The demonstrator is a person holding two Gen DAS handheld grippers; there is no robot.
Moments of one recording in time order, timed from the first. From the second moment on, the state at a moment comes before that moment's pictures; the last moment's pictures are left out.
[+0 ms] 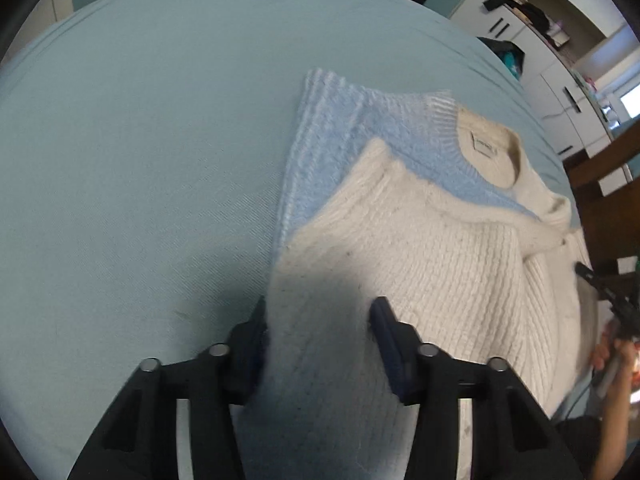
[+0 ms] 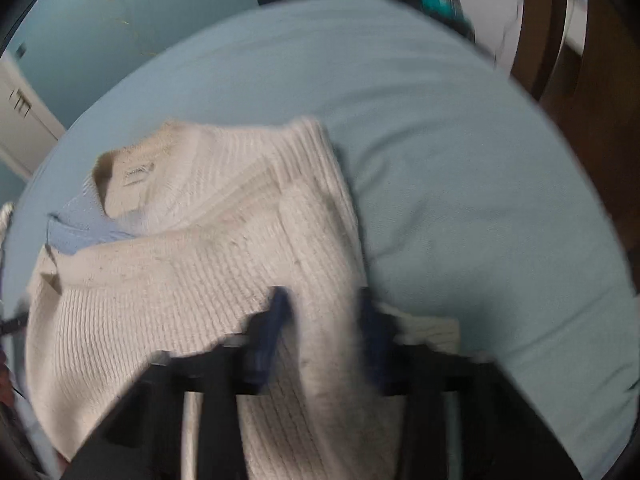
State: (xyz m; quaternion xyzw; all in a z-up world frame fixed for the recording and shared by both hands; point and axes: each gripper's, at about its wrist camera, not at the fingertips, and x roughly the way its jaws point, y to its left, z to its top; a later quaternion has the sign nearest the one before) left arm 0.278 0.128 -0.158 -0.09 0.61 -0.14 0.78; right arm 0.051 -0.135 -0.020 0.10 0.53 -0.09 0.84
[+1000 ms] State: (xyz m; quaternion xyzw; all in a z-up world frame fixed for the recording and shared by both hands) left arm 0.009 0.243 0.109 -0.28 0.23 -0.24 0.90; right arm -0.245 -0.086 0.230 0.27 0.01 -0.05 0.96
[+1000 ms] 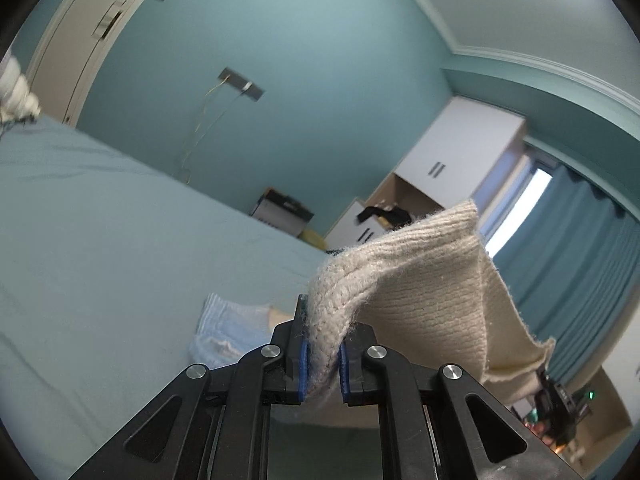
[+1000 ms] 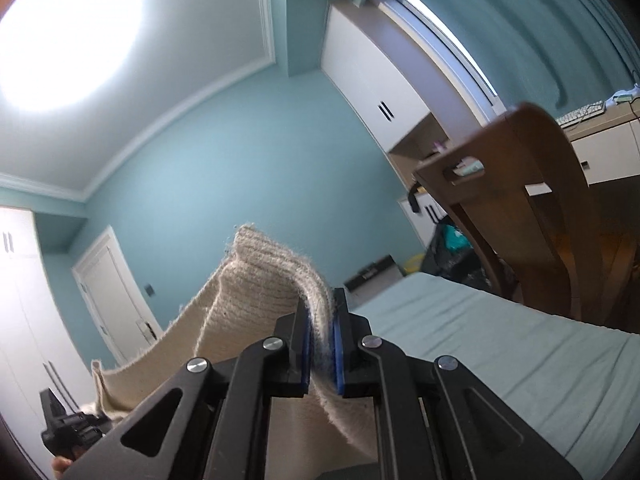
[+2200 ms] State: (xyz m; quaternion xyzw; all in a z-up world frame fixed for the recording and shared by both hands) left arm 0.266 0.174 -0.186 -0.44 0.58 -0.03 0.69; right arm 0.080 -0.228 -0.066 0.37 0.52 -0.14 0.76
